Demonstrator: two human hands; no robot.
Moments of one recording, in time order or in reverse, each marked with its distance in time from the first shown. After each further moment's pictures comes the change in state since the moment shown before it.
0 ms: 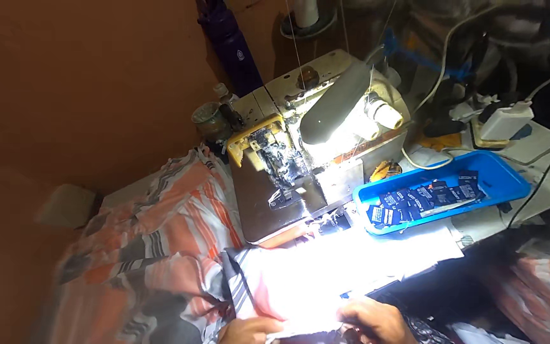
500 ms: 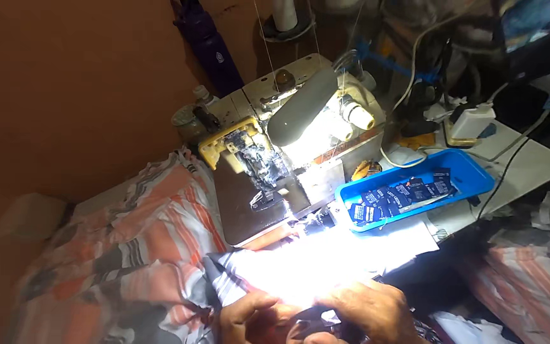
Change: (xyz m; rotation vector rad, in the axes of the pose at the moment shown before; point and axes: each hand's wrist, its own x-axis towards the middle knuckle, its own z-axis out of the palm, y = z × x) left_hand 0.024 0.025 0.035 -0.124 -0.007 -0.158; right_hand 0.034 -0.033 -0.012 -0.403 0.168 -0.115
